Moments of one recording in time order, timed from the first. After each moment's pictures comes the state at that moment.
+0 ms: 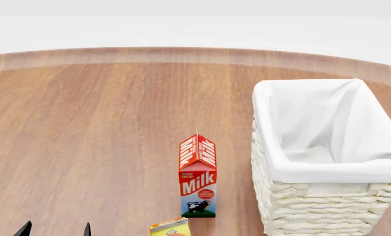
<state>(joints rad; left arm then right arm) -0.03 -0.23 0.28 -0.01 -0.23 0.04 -0.27 0.19 0.07 -0.60 0.37 0.12 -0.16 0.33</state>
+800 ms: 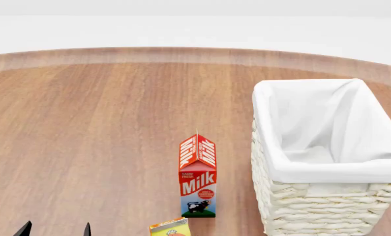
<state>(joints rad) -0.04 -0.24 0.29 -0.02 -0.24 0.05 -0.28 0.25 0.06 -0.66 0.48 0.17 -0.20 0.36</state>
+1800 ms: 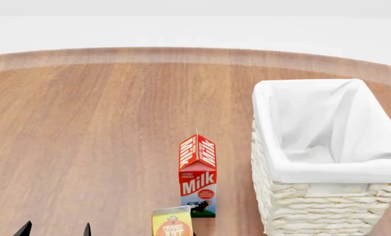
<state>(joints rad) -0.04 -0.25 0.31 -0.02 -0.25 0.06 -0.30 0.22 0.15 -0.72 0.26 0.23 -0.11 0.43</state>
